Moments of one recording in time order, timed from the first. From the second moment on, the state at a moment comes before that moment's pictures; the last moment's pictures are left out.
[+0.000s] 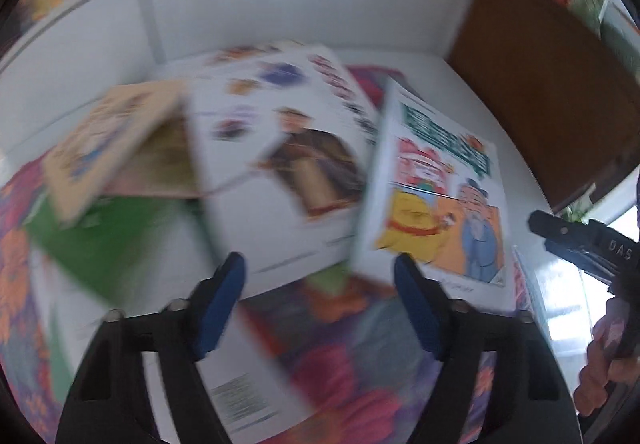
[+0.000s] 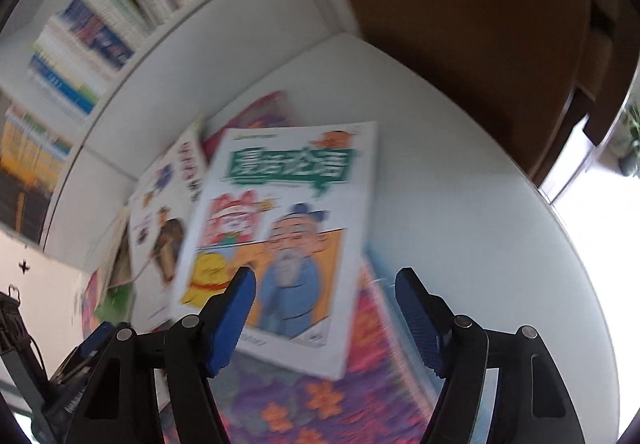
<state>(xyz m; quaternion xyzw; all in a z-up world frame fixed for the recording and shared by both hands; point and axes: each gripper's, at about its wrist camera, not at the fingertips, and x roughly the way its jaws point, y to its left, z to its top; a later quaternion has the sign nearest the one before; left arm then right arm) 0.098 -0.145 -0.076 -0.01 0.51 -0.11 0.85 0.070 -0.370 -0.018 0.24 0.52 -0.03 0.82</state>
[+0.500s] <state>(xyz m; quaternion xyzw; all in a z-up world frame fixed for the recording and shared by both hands) 0.131 -0.181 -0.096 0.03 0.50 -0.13 0.86 0.090 -0.376 -0.055 0.29 0.52 0.02 0.80</state>
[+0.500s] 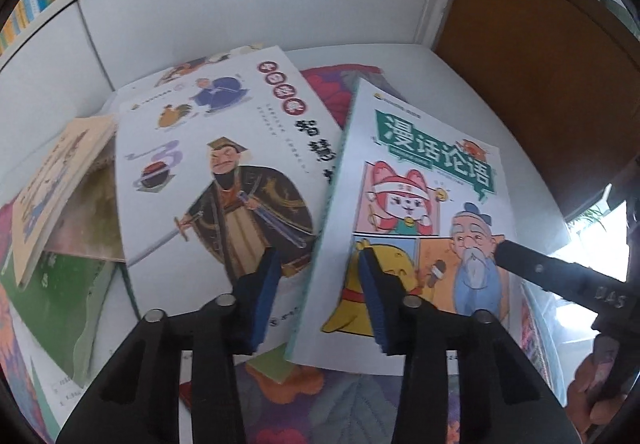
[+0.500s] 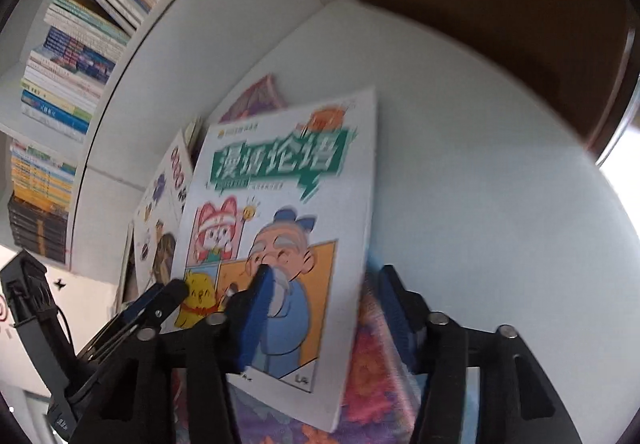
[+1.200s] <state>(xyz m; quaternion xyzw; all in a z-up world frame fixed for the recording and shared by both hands) 0.021 -0.109 -0.101 -0.02 0.54 -0.18 0.82 0.039 -0.289 -0.043 0.09 0.58 0.11 0.80</state>
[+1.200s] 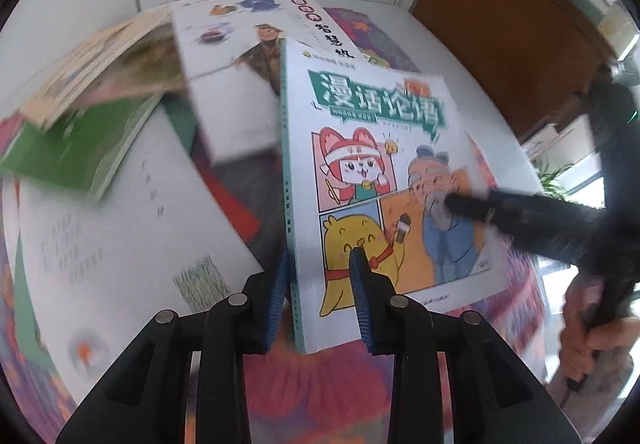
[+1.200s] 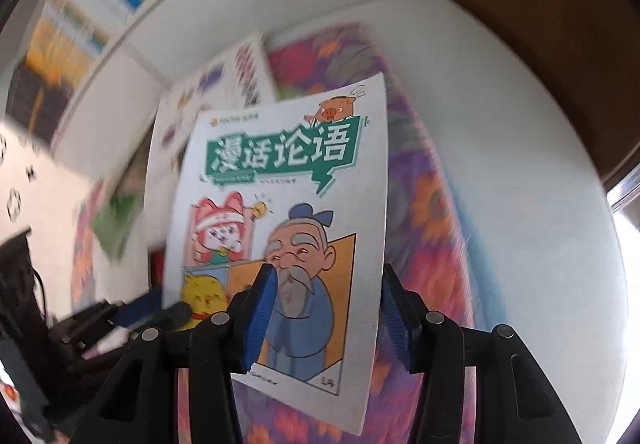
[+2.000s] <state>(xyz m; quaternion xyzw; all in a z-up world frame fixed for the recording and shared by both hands) 0.049 -0.089 -0.131 -0.15 0.57 -0.20 0.78 0.069 -0.316 -0.070 0.23 0.56 0.24 0.76</state>
